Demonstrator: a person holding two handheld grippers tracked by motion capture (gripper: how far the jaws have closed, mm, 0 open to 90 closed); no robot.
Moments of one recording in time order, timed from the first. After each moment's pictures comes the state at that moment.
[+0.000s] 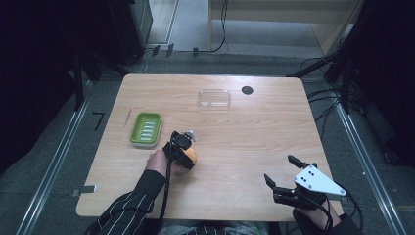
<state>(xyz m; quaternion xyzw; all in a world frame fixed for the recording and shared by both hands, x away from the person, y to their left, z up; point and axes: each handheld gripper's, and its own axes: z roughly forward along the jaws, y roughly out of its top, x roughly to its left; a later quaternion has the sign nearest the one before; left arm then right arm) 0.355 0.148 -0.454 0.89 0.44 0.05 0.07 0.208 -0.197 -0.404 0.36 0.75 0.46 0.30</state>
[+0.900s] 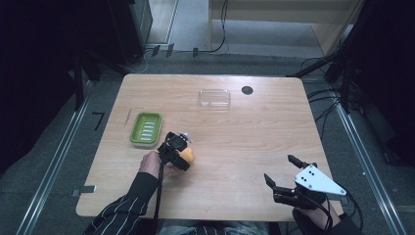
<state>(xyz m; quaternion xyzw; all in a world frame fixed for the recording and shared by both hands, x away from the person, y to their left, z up) 0.345 0.165 -0.443 0.90 0.42 0.05 0.10 0.209 -0.197 -0.404 0.36 0.75 0.46 0.30</state>
